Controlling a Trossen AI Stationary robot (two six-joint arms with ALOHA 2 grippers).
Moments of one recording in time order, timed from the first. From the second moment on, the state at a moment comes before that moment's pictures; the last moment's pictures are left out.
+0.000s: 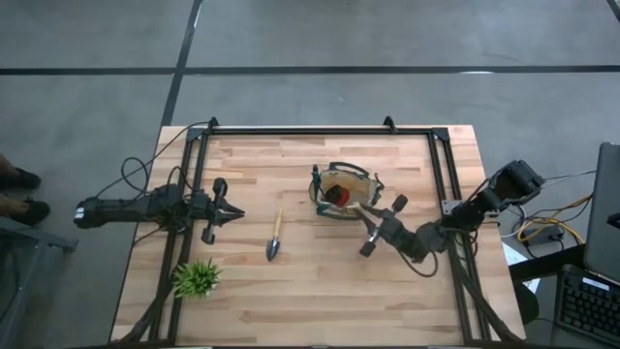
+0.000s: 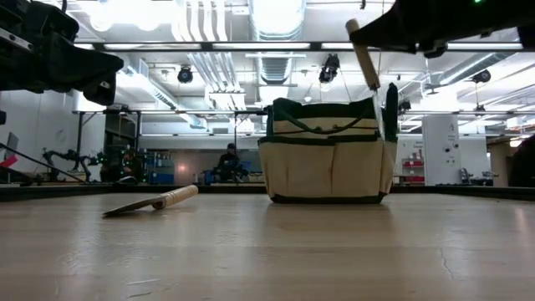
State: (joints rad) left arm 0.00 0.05 0.01 0.03 0.11 -0.01; right arm 0.53 1.50 0.46 1.21 1.16 -0.32
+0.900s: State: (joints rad) left arm 0.00 0.05 0.01 0.03 0.11 -0.01; right arm 0.43 1.53 0.48 1.34 1.13 -0.42
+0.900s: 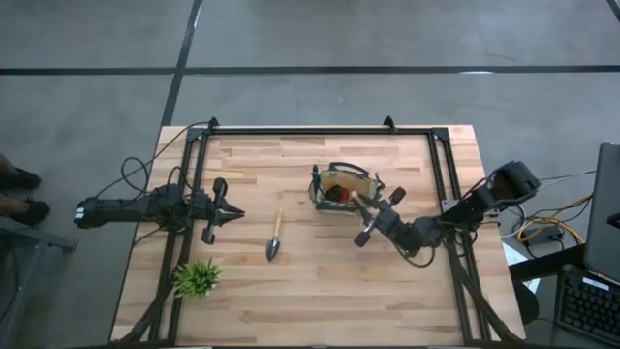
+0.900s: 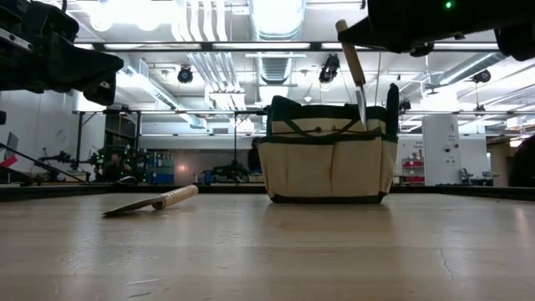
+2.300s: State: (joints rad) left arm 0.00 0.05 0.01 0.03 0.11 -0.01; right arm 0.46 1.59 0.50 1.34 1.50 -0.53
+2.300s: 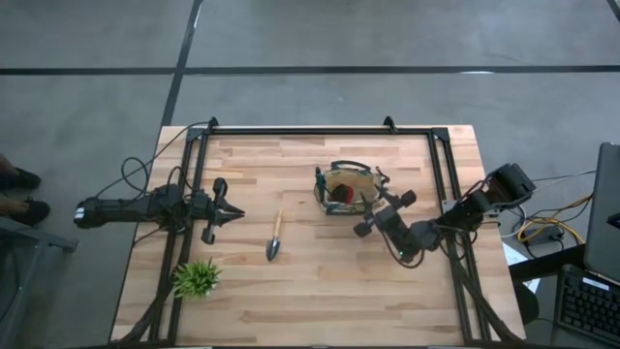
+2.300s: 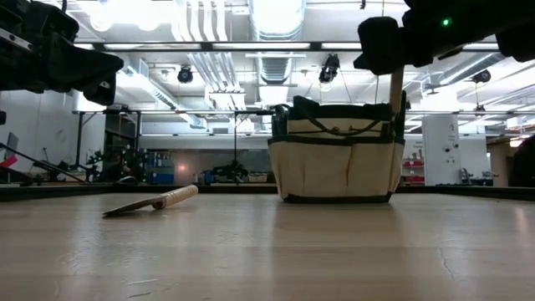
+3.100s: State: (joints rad) left arm 0.00 0.05 0.01 0.03 0.11 -0.01; right arm 0.42 1.59 0.55 1.34 1.31 -0.76
